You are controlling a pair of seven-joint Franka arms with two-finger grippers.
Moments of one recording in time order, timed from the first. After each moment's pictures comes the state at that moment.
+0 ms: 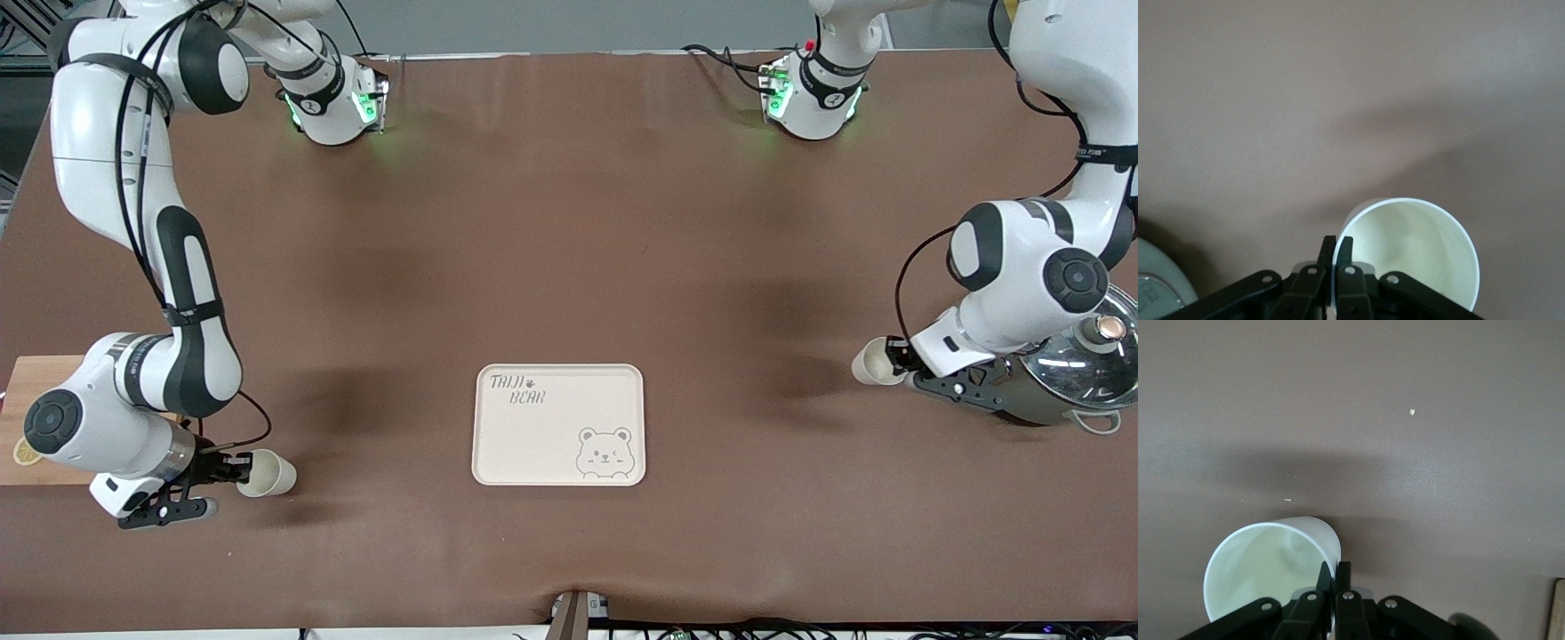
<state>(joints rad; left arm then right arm) 0.24 0.35 -0.20 -1.99 0.05 2.38 0.35 0.00 0.90 -0.09 -1.22 0.16 2.22 -0.29</state>
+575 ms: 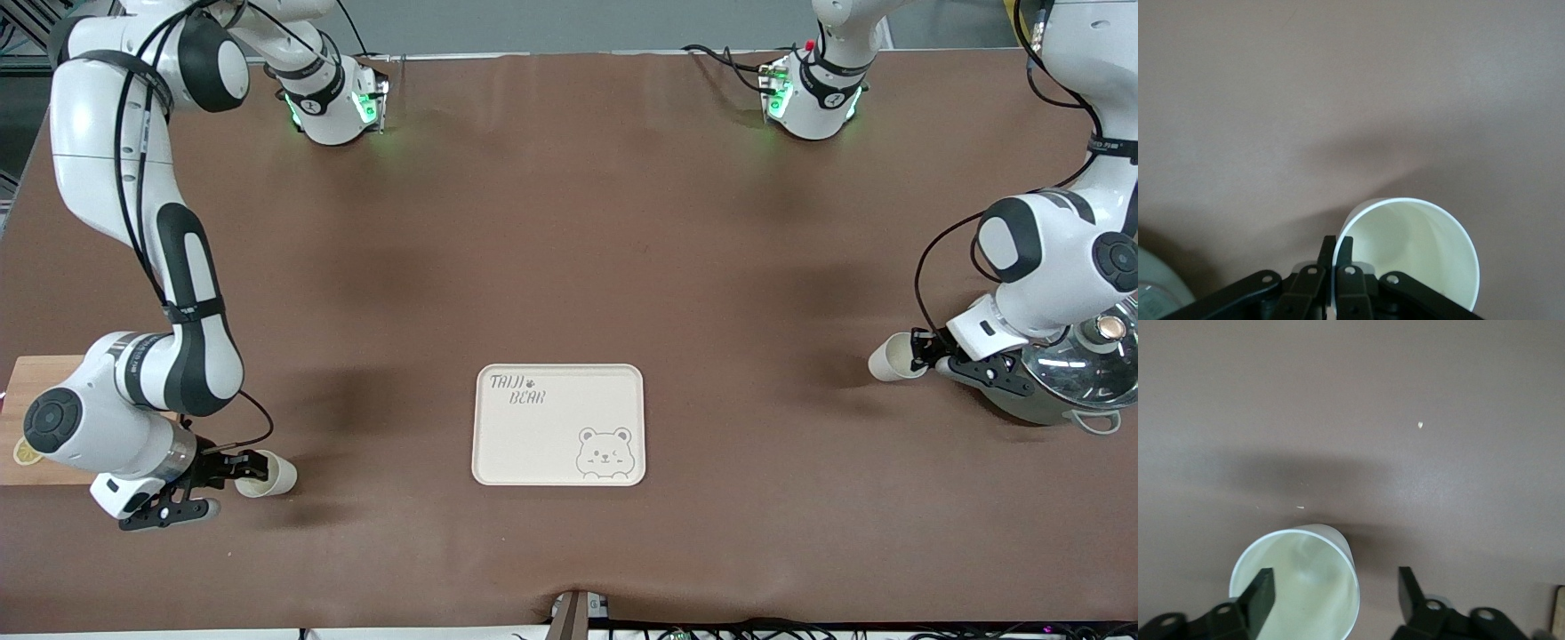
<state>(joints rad) 0.46 0.38 -0.34 -2.07 -0.02 2.51 0.51 0.01 0.88 -0.08 -1.21 0.16 2.22 -0.29</state>
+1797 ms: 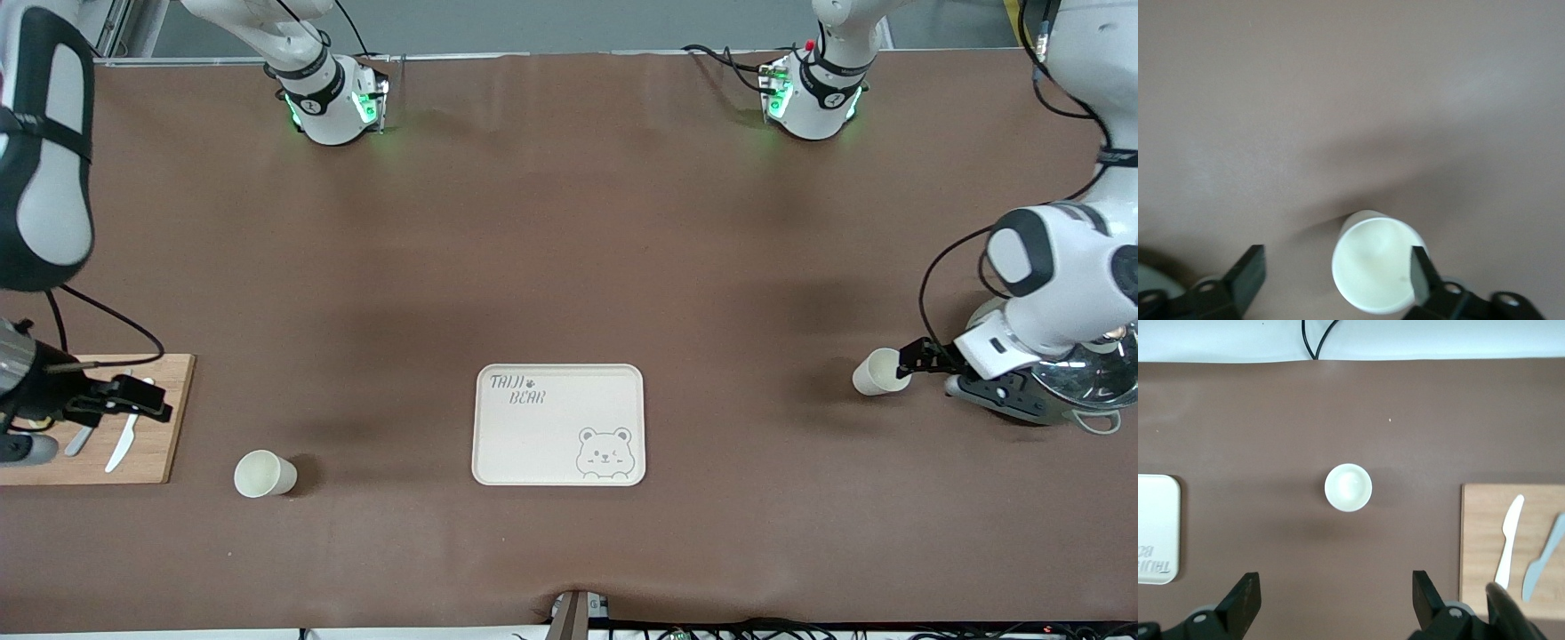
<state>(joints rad) 0.43 0.39 -0.36 -1.86 -0.01 2.30 0.41 0.01 0.46 -0.08 -1.20 0.12 1.78 -0.08</state>
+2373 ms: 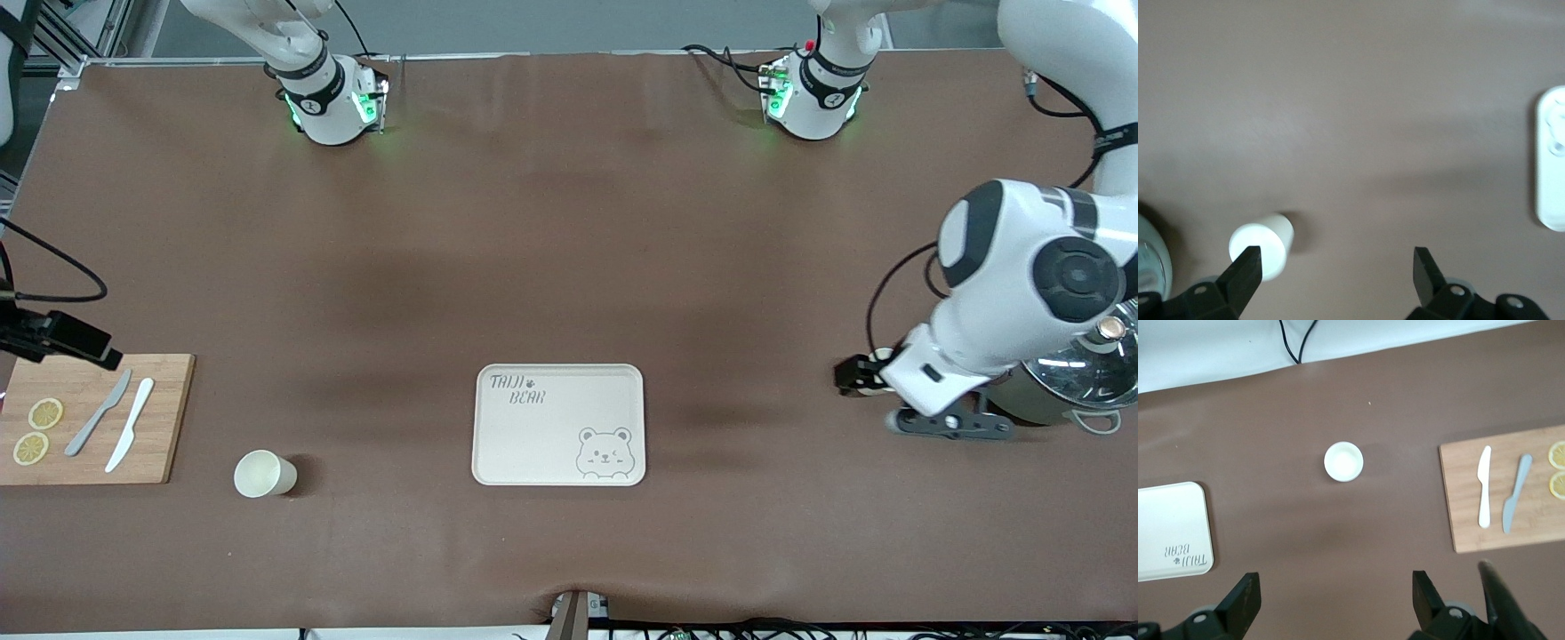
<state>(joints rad) 0.07 0.44 -0.36 -1.44 0.18 1.87 -0.21 0.01 0.31 -0.08 -1.21 0.08 1.62 0.09</state>
